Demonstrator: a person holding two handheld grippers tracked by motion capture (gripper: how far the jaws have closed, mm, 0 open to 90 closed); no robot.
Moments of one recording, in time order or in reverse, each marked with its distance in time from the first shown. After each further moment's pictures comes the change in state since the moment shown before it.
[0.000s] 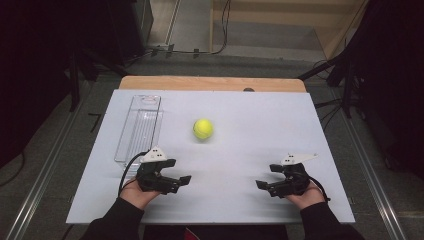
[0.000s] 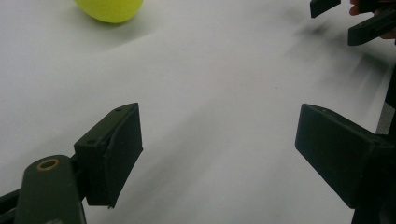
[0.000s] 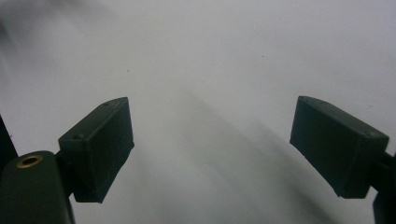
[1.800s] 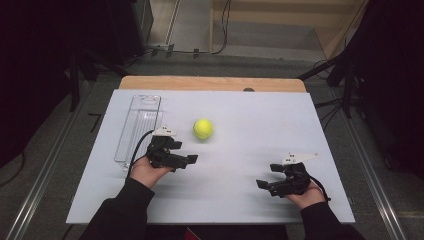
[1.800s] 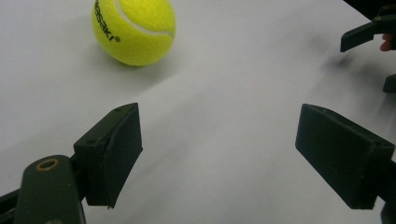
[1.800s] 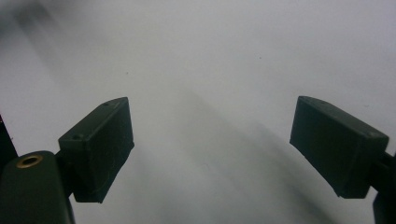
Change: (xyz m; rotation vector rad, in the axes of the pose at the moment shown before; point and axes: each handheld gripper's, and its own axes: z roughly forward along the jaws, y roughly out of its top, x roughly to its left) left arm 0.026 0.049 0.026 0.032 0.007 -0.042; right arm -0.001 0.000 -0.001 -0.004 0.004 0.012
